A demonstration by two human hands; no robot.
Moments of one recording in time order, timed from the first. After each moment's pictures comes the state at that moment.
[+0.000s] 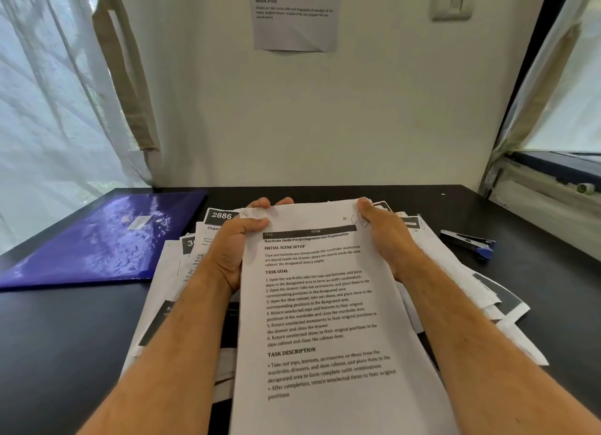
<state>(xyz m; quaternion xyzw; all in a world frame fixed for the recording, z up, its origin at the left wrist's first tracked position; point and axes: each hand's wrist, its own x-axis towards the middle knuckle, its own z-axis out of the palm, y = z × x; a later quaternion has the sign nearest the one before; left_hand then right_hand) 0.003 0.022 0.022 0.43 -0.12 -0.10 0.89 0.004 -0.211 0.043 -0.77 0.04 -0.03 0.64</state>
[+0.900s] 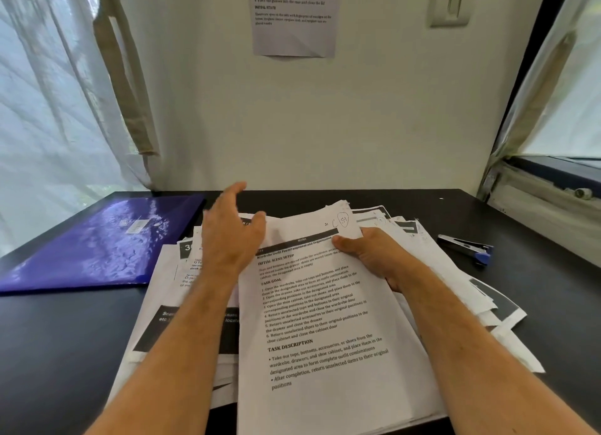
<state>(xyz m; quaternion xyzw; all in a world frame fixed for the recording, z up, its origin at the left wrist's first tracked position) 0.008 0.019 0.034 0.85 0.01 0.31 0.42 0.008 -0.216 0.033 -0.82 -0.01 0.09 0.57</state>
